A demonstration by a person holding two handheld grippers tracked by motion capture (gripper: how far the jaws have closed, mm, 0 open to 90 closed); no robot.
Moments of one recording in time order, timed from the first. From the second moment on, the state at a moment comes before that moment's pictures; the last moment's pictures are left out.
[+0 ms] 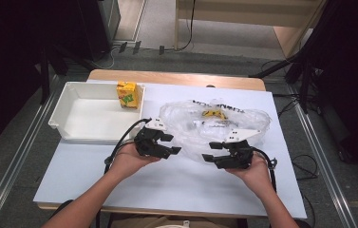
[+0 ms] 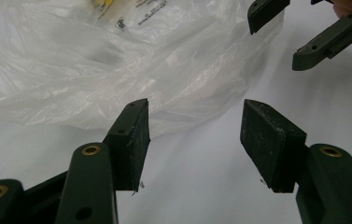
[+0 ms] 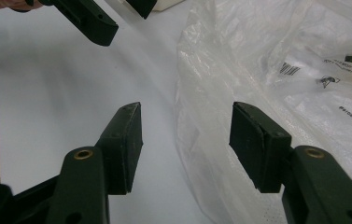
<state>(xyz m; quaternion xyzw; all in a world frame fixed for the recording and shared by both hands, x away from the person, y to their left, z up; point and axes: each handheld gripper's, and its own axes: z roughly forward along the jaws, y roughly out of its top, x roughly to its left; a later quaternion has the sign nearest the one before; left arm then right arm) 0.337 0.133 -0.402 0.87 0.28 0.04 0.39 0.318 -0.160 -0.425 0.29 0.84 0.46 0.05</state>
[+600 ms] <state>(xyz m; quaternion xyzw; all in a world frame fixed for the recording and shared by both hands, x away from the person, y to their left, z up) 0.338 0.134 -0.404 0.88 0.27 0.05 0.39 0.318 -0.160 -0.426 0.28 0.84 0.45 0.05</state>
